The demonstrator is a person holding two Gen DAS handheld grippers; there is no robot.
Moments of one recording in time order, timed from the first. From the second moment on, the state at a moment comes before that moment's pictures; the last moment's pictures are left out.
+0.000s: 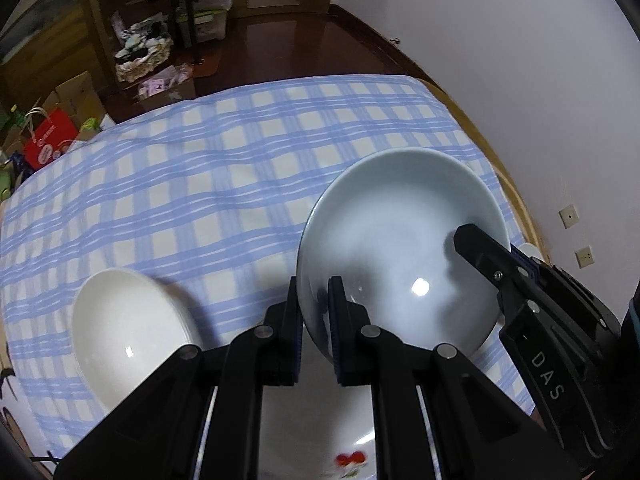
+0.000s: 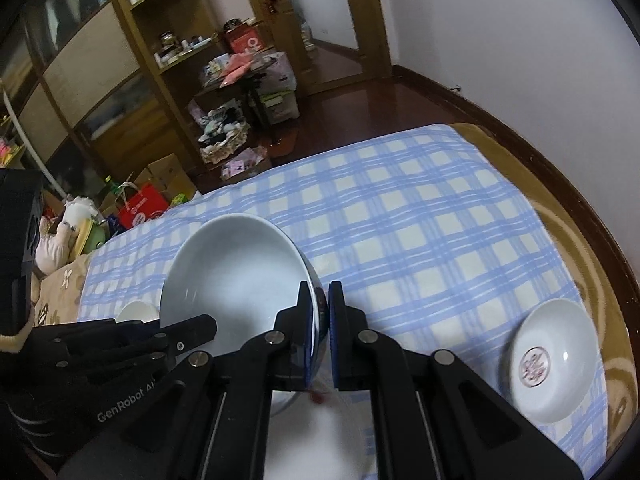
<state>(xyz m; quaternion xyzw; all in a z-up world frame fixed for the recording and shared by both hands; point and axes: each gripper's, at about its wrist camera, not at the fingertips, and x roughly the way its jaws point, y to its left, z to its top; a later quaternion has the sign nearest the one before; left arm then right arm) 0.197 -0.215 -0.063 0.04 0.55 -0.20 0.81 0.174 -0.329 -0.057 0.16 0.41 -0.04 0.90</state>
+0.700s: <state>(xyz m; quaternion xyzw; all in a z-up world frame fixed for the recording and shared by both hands) 0.169 -0.080 -0.028 0.00 0.53 -0.15 0.84 0.173 -0.210 -0.027 0.13 0.39 0.06 0.91</state>
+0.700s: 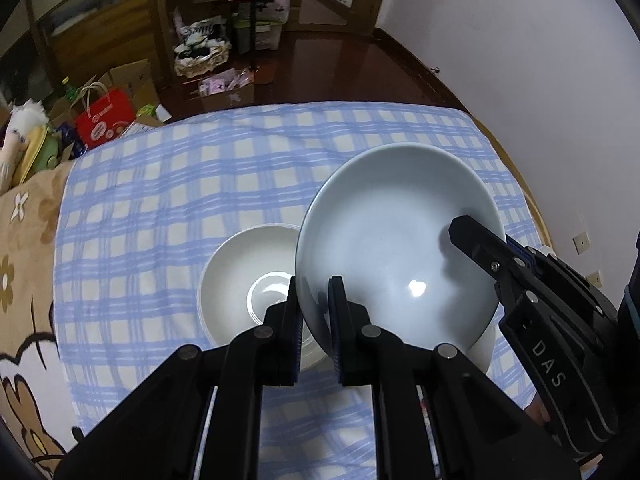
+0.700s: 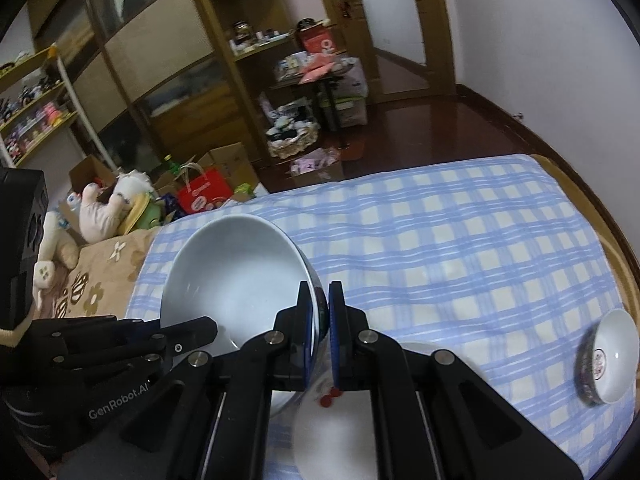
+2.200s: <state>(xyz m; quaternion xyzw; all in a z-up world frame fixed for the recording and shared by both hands) 0.184 -0.021 -0.128 -0.06 0.58 -0.11 0.80 0.185 -0.144 -0.099 0.07 0.43 0.07 0.90</state>
